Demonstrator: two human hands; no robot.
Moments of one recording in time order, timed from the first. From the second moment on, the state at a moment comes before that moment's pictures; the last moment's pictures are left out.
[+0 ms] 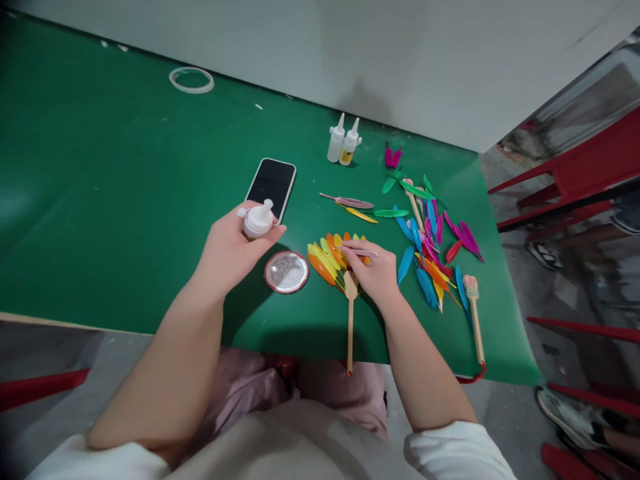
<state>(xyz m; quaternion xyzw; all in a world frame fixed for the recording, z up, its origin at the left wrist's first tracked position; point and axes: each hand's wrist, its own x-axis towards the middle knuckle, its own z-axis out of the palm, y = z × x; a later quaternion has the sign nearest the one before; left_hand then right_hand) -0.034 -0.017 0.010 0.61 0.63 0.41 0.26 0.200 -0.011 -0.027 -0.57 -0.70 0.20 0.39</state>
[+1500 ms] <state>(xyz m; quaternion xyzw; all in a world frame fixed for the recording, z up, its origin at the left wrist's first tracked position) -0.034 -0.017 0.013 0.61 0.63 0.40 0.26 0.204 -0.010 -0.030 -0.60 -0.66 0.23 0.39</state>
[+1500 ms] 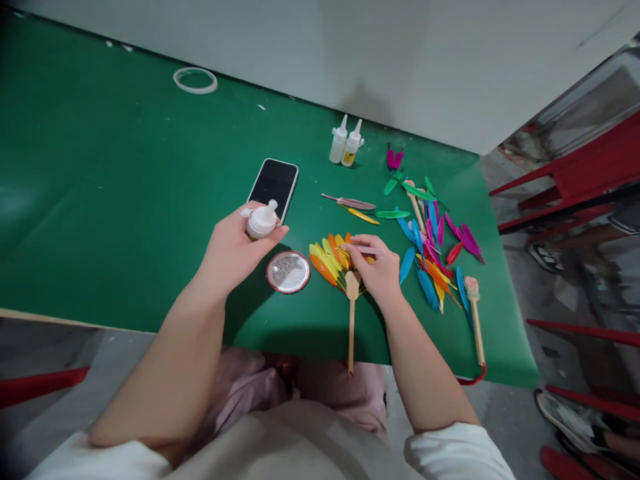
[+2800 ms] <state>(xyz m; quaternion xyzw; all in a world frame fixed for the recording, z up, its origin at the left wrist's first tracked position) -0.034 -0.018 0.012 0.62 0.63 0.40 0.26 0.201 -0.014 -0.028 -0.55 -0.75 0.14 0.34</state>
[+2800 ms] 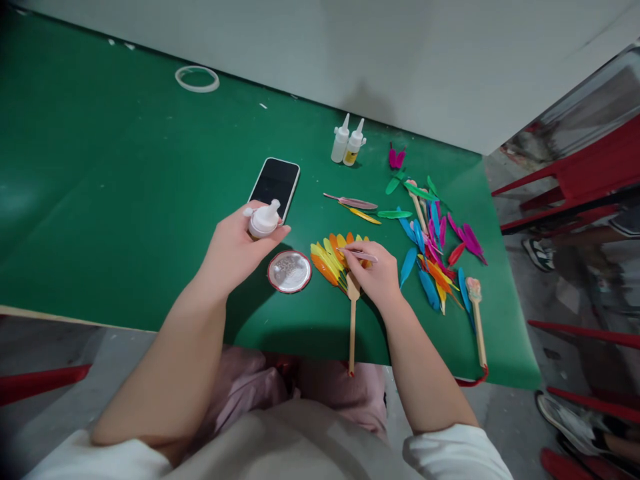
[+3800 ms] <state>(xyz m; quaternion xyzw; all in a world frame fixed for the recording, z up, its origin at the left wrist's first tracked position) -0.035 -0.017 0.012 0.62 0.62 0.40 0.26 0.203 -0.012 -0.028 -0.48 -0.80 0.09 0.34</state>
